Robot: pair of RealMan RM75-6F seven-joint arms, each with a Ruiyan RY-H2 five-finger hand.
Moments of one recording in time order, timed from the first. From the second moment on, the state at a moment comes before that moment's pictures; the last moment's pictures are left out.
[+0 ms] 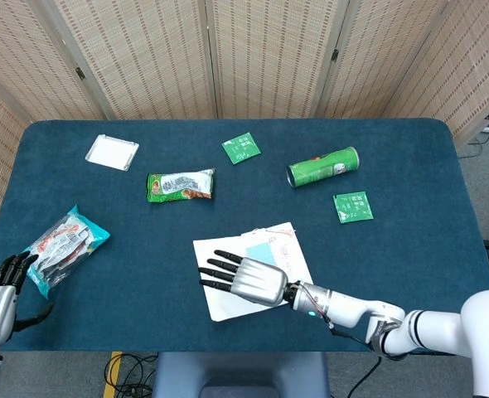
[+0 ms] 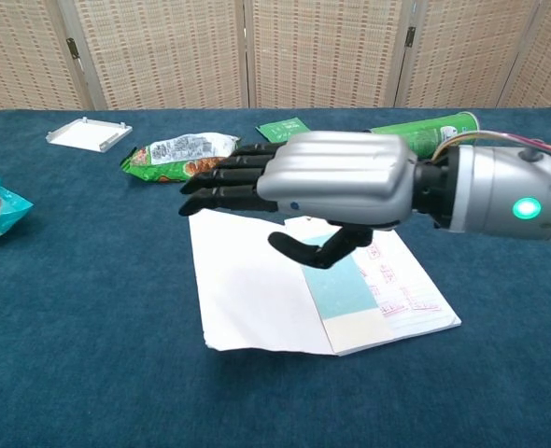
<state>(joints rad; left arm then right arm) -0.07 -1.12 -0.04 -1.71 1.43 1.47 0.10 0.96 -1.47 -0.01 -1.46 -1.85 0.97 -0.04</state>
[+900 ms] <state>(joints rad) -0.06 -1.13 -0.04 -1.66 1.42 1.46 0.05 1.16 -1.66 0.05 -1.36 -1.70 0.67 -0.11</state>
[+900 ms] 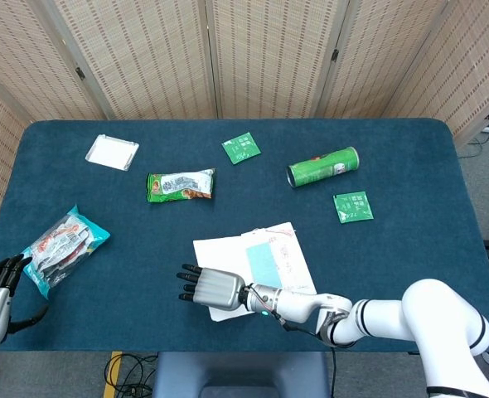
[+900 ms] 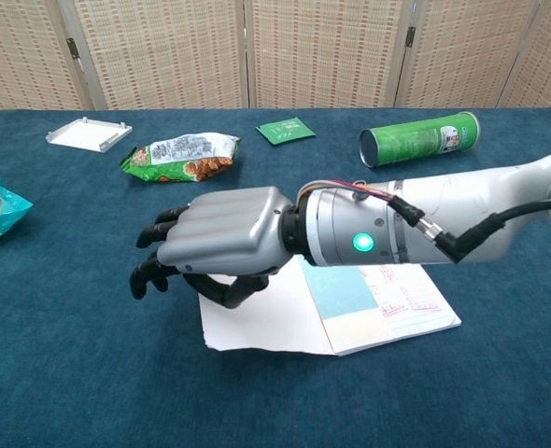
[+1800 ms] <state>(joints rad) -0.08 -1.13 -0.05 -1.67 1.44 1.46 0.05 1.07 -1.40 0.06 -1.53 -1.59 0.76 -0.23</state>
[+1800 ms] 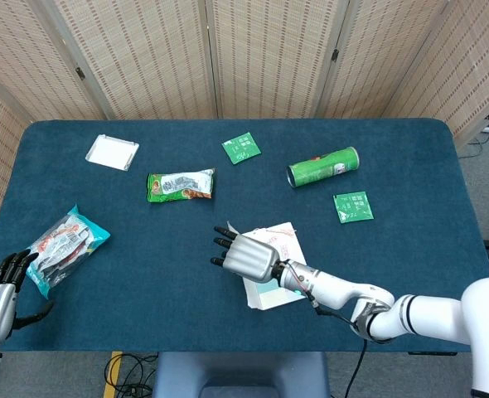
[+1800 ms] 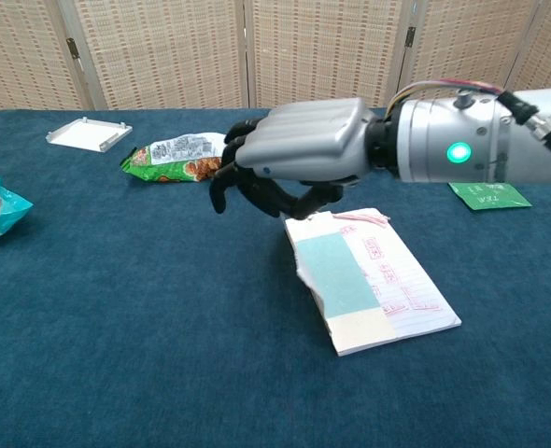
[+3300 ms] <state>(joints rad) -0.13 -1.15 -0.07 -1.70 1.45 1.43 0.11 0.59 -1.18 -0.04 -1.56 -1.48 1.21 -0.22</state>
